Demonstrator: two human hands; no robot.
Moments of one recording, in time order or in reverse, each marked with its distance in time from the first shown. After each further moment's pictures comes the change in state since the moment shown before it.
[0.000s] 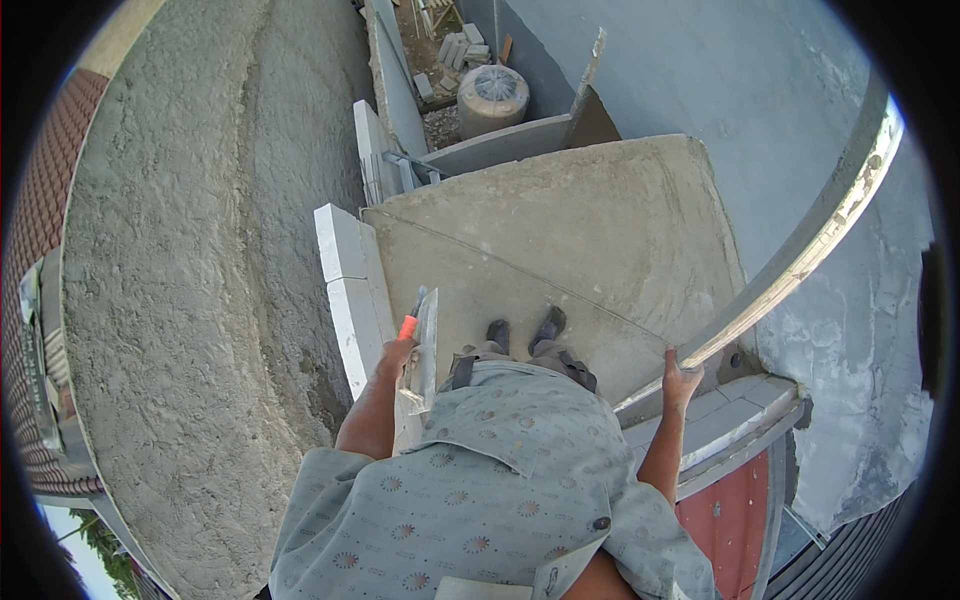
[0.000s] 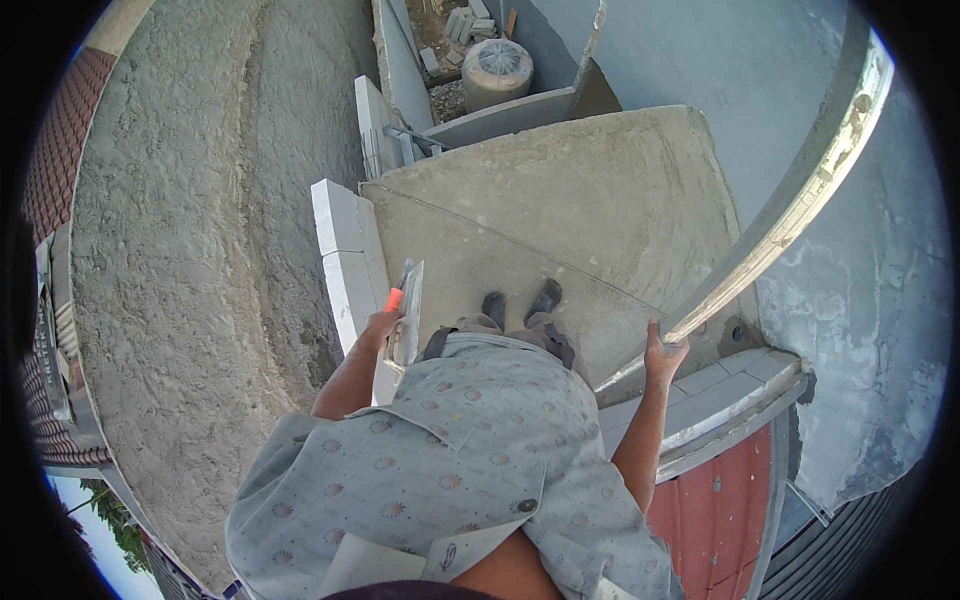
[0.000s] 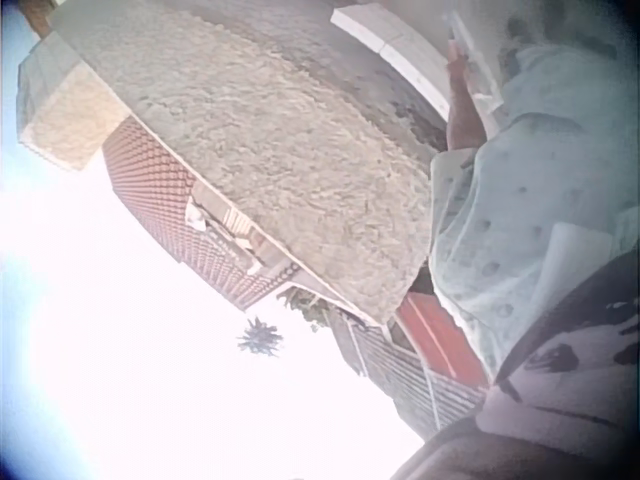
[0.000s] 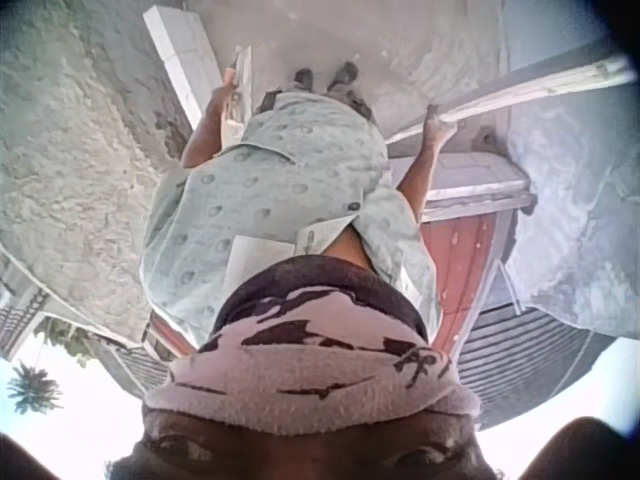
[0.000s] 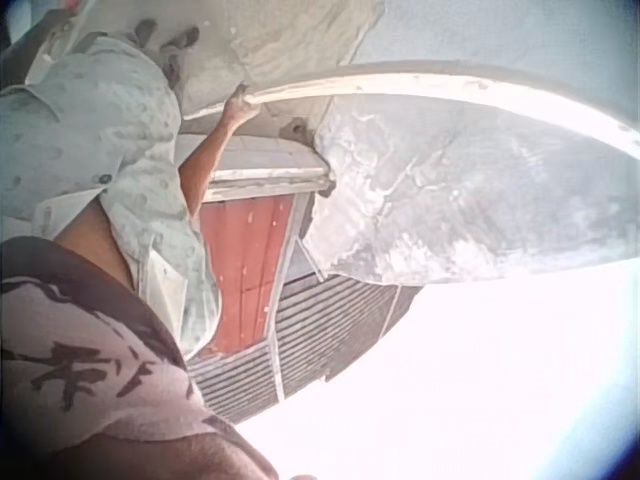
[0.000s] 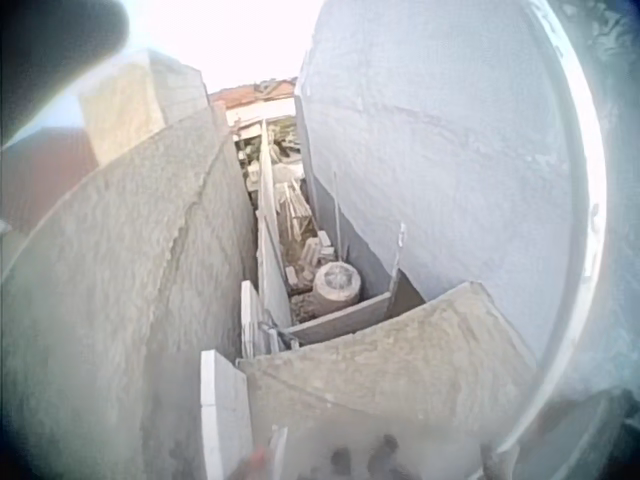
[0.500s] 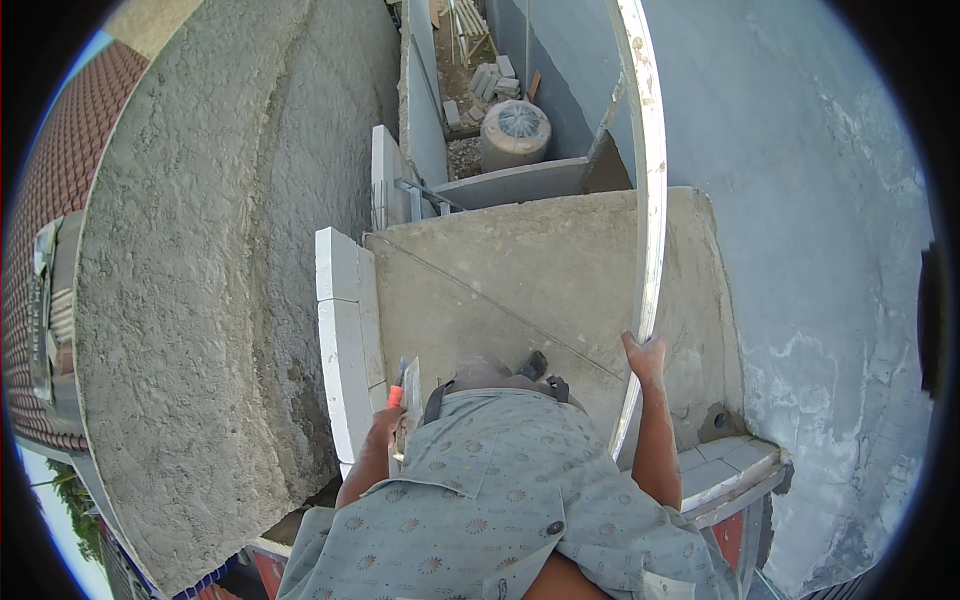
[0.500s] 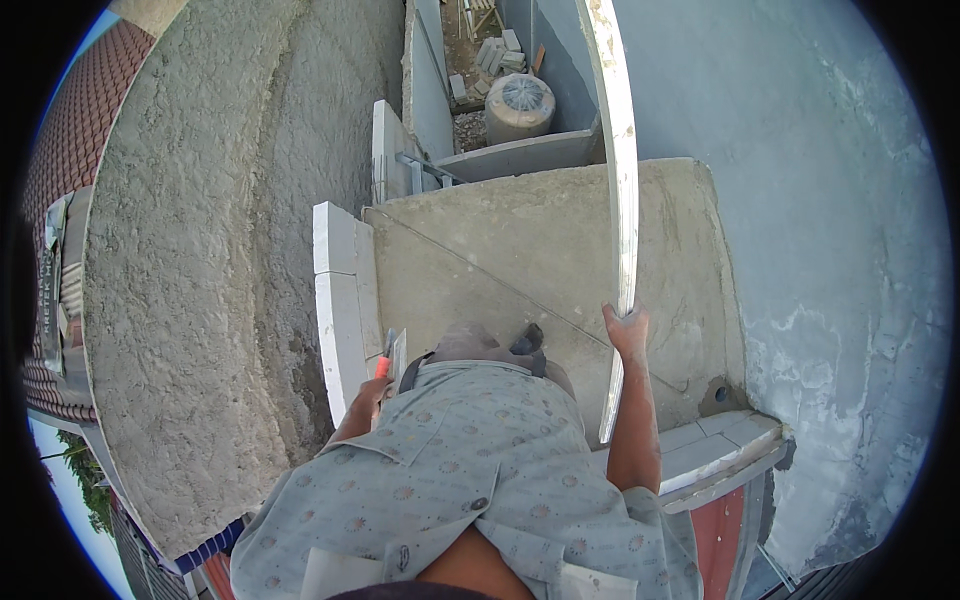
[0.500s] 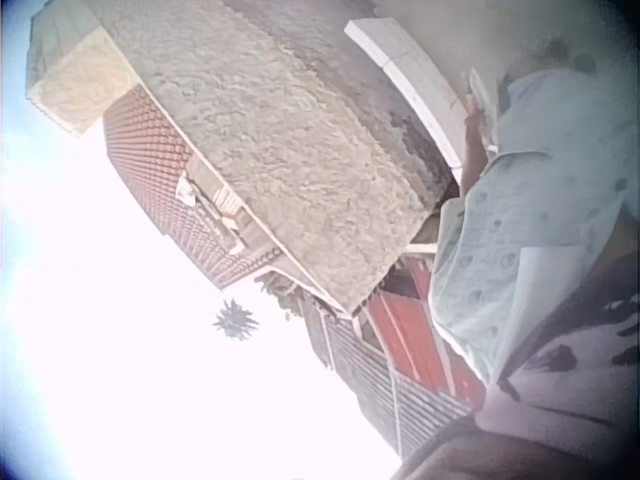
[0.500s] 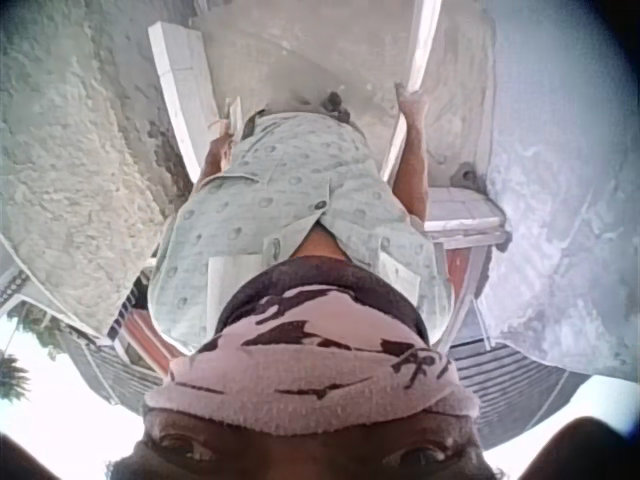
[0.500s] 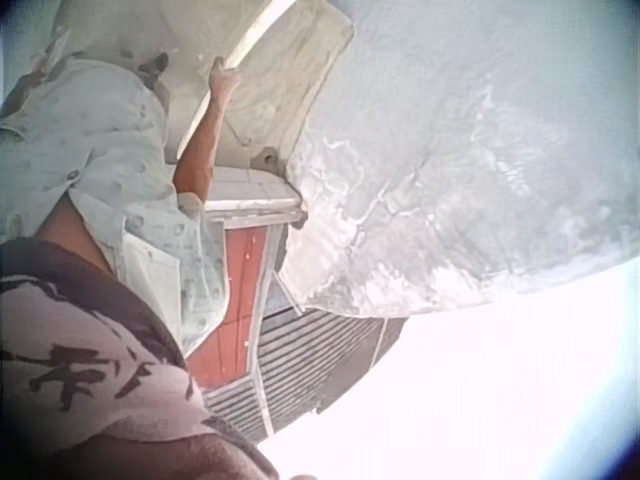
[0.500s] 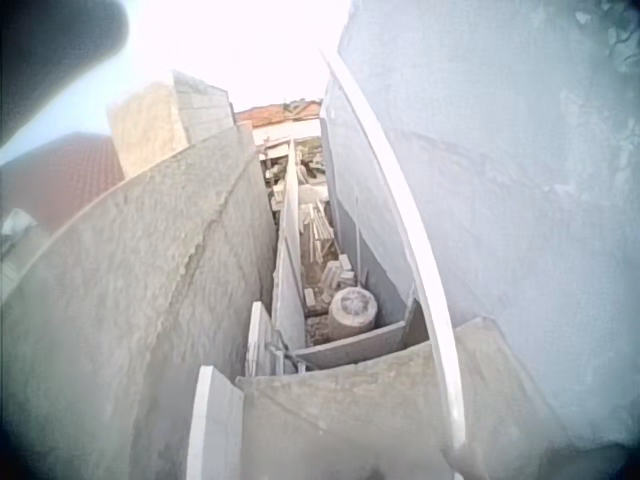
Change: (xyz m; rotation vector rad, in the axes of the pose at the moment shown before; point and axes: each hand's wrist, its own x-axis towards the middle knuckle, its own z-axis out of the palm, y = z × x) left_hand -0.061 -0.076 0.056 -0.226 0.147 -0.188; right_hand 0.138 -0.009 0.067 -0.273 -0.410 -0.131
